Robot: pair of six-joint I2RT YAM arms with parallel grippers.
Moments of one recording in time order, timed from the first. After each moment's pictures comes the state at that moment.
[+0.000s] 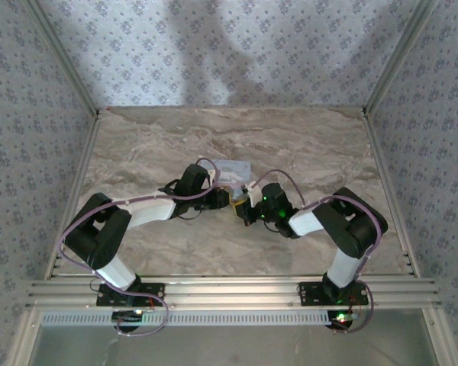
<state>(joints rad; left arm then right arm) -0.67 1.61 0.79 0.05 0.34 -0.67 0.65 1.73 0.51 0.70 -0.38 0.22</state>
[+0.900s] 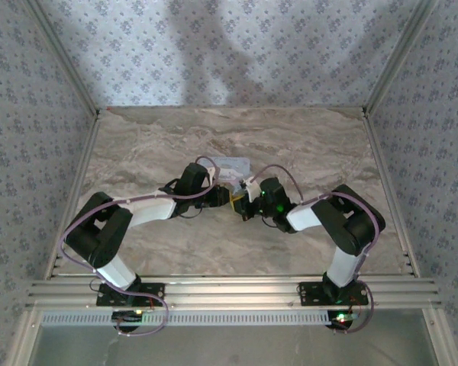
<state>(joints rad) -0.66 1.63 0.79 0.10 0.33 -0.67 0.63 1.75 0.58 0.67 -0.41 0.24</state>
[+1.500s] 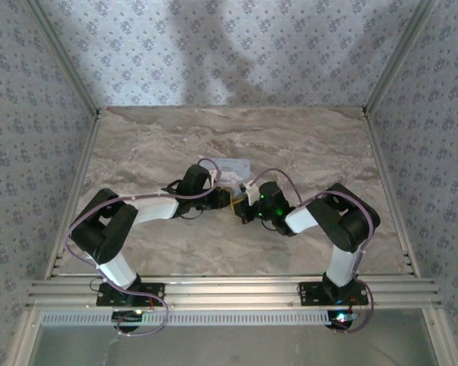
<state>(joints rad) -0.66 1.68 0.79 0.11 0.35 -0.67 0.66 1.80 0.54 0.73 -0.36 0.26</state>
